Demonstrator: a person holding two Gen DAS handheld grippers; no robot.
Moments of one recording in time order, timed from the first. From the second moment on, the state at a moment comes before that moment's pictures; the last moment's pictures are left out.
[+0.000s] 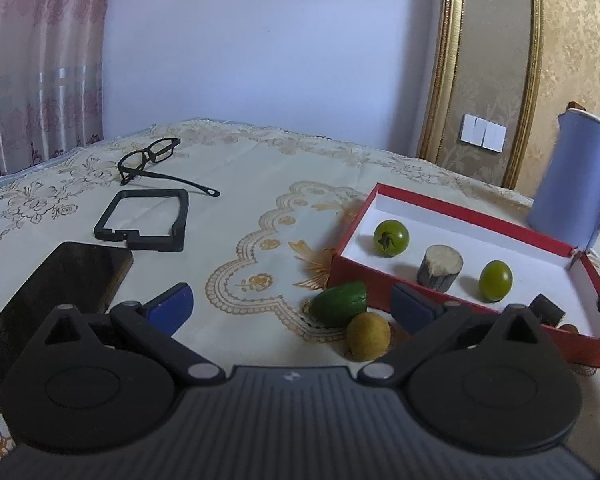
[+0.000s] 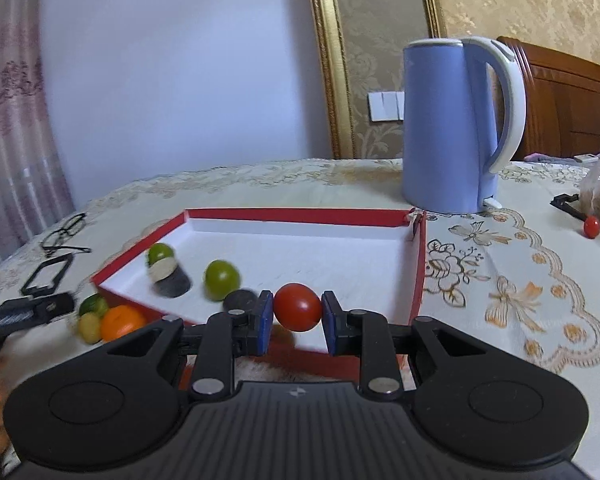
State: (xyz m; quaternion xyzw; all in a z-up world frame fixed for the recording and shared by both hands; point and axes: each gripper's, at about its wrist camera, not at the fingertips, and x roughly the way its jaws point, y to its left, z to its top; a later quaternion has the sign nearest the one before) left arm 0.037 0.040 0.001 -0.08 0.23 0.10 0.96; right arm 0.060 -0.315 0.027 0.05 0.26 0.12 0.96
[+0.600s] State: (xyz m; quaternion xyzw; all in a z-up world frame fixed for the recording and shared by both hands) left arm 0.031 0.080 -0.010 -0.23 0.21 0.09 0.95; right arm 0.060 -0.301 0.020 0.06 0.29 0.17 0.94
